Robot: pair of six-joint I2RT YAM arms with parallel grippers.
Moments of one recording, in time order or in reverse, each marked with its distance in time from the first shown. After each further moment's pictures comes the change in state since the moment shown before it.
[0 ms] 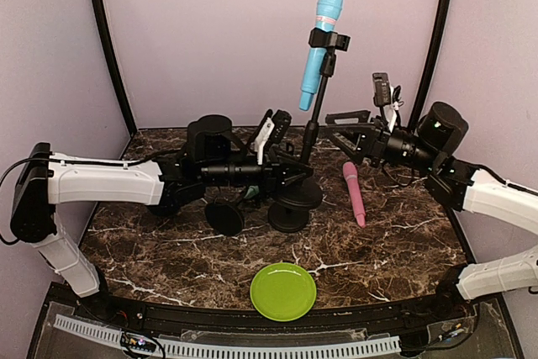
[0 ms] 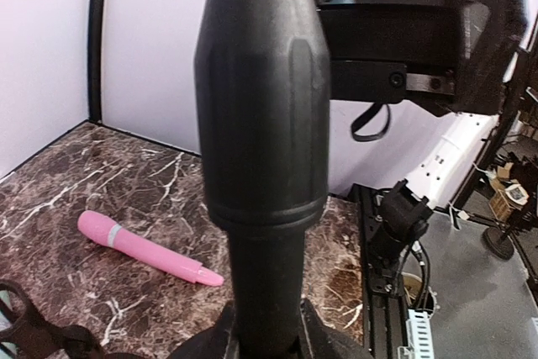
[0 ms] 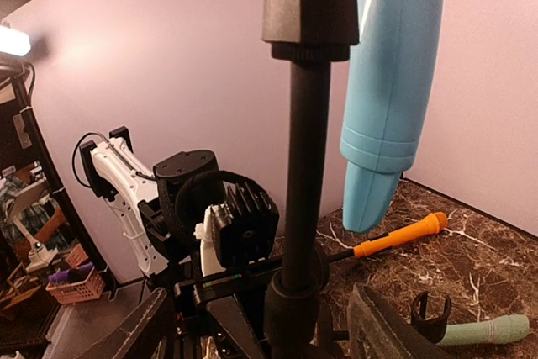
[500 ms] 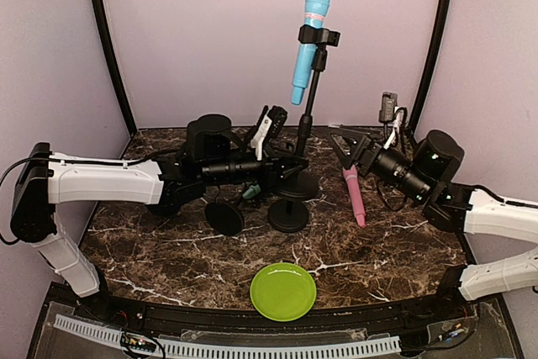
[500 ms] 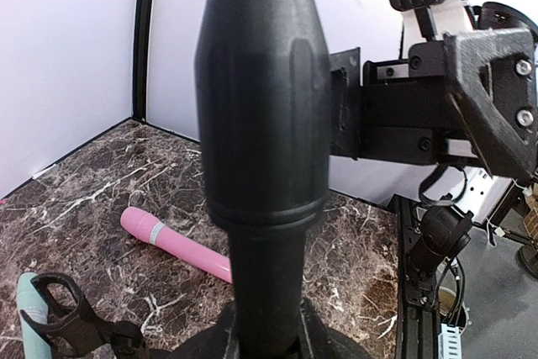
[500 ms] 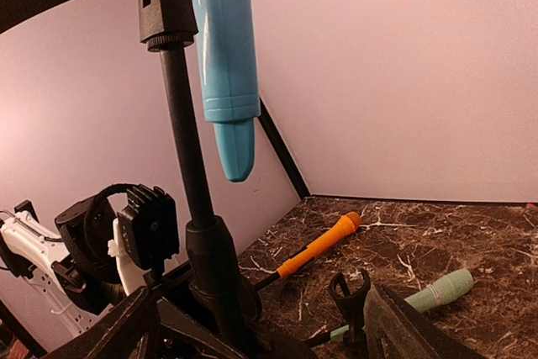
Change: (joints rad) left arm 0.008 0.000 0.000 -0.006 -0.151 0.009; right arm 0.137 -0.082 -0.163 0.066 0.557 0.060
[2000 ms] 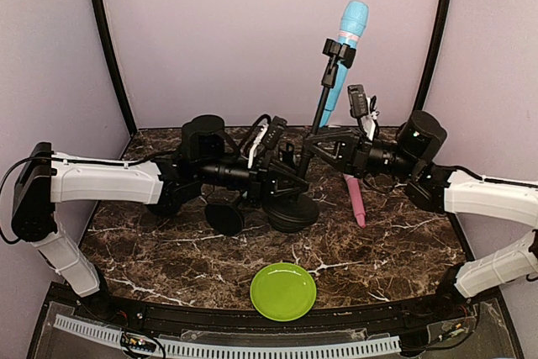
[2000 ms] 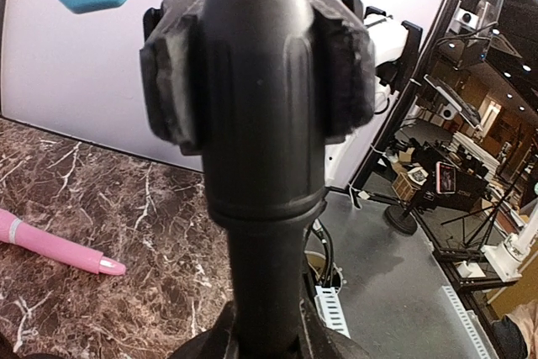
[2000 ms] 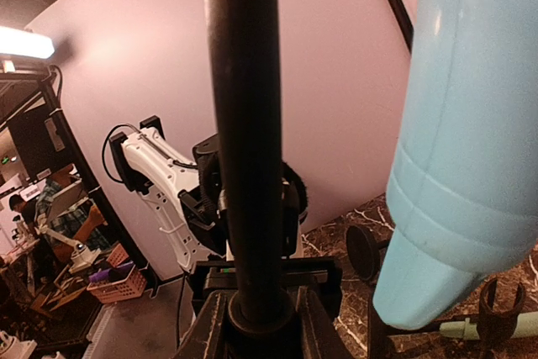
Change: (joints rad) left arm 0.050 0.001 -0.041 0.074 0.471 -0.130; right arm -0.070 0.202 0.130 0.110 -0.600 0.061
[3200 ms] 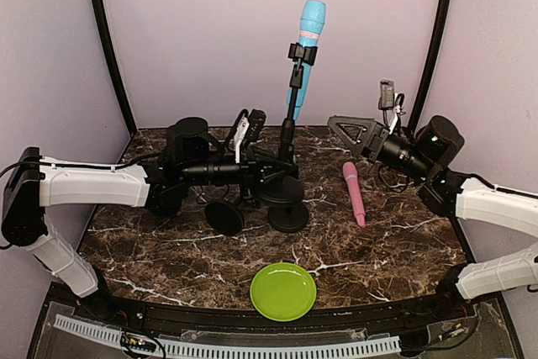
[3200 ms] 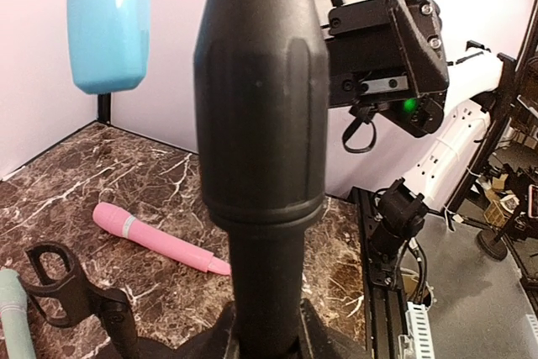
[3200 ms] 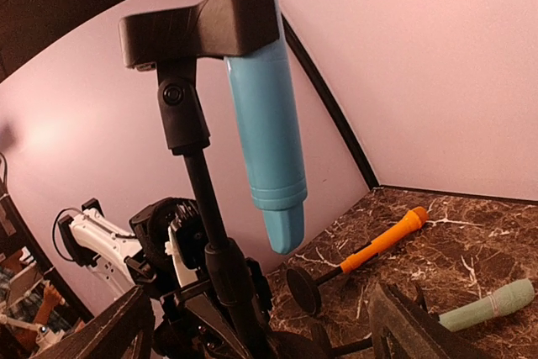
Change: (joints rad) left arm 0.039 -0.082 -0.097 0.025 -0.246 0.093; right arm -0.098 -0.092 -0.080 0.029 0.203 0.105
